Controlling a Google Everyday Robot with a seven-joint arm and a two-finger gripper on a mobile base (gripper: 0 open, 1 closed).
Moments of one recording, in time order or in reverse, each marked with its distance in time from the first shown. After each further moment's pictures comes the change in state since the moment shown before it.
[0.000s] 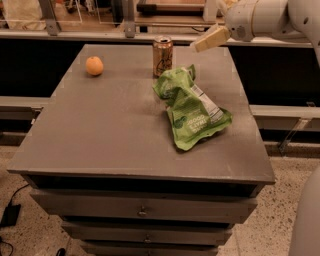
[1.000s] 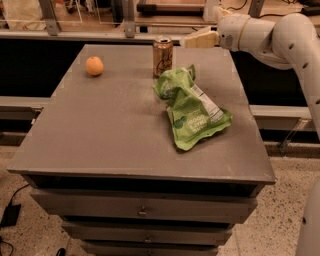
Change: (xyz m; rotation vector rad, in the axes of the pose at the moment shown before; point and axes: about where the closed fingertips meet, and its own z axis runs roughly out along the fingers) arm 0.007 -0.012 0.026 0.097 -0.228 0.213
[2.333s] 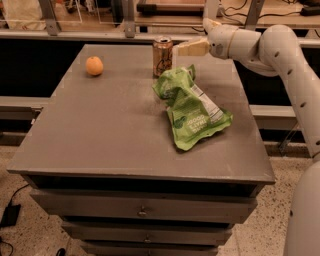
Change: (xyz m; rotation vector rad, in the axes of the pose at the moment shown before) arm 0.031 0.012 0.027 -0.043 -0.002 0.067
